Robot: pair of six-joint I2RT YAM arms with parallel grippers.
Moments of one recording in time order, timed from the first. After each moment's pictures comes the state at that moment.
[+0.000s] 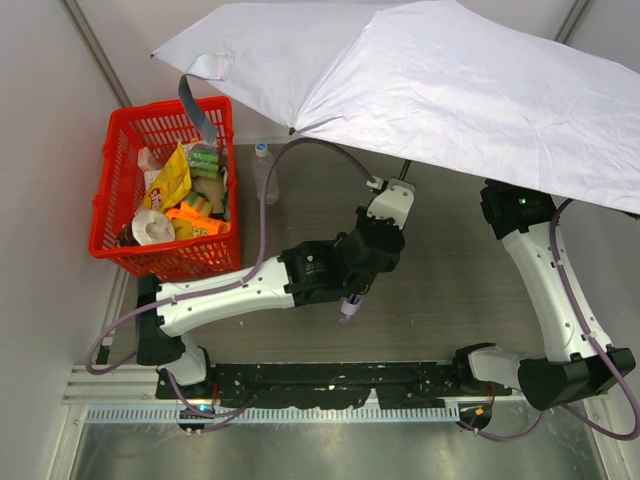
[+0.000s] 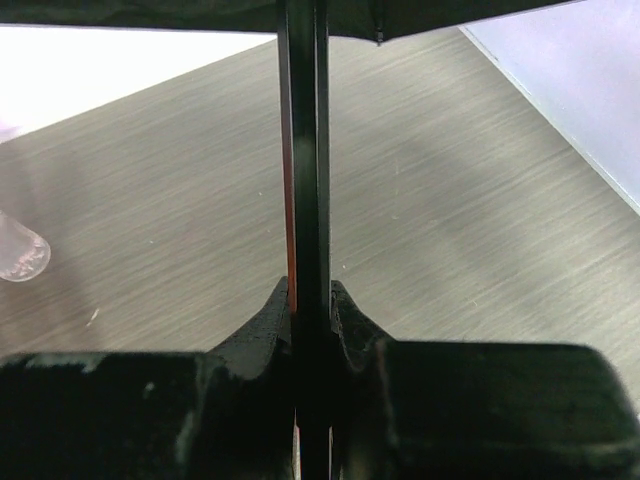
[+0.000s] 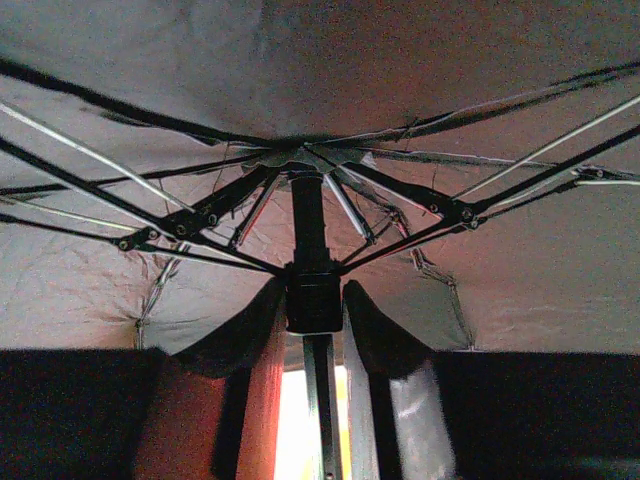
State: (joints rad) left arm -1.32 1.62 1.65 -0.38 -0.80 -0.27; right arm 0.21 1.22 1.43 0.22 0.02 1.02
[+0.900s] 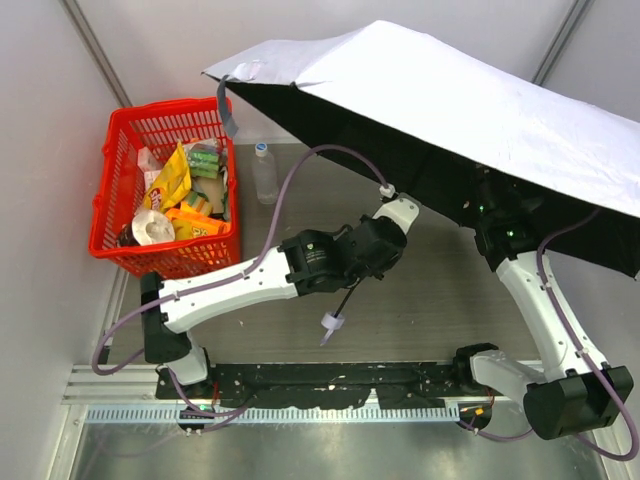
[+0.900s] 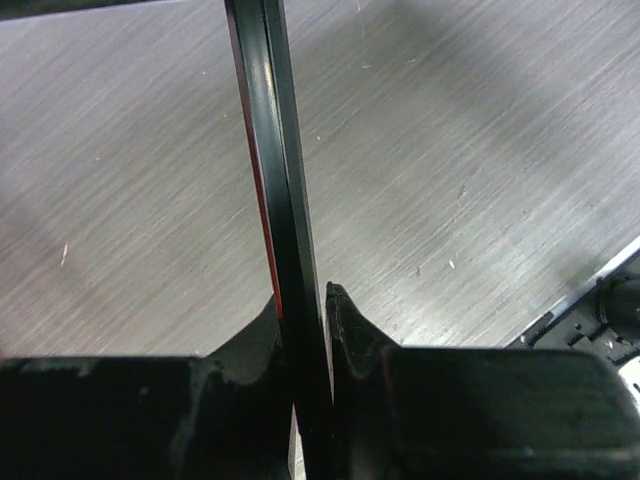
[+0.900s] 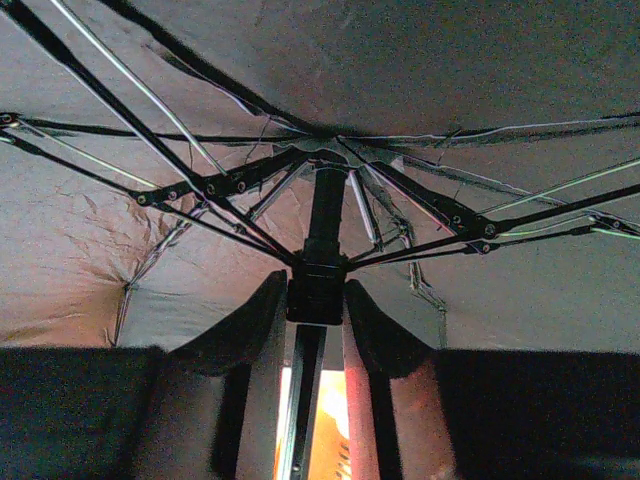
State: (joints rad) left arm -1.27 1.68 1.77 -0.73 -0.53 -0.30; right arm 0.18 1.07 1.08 0.30 0.07 0.92
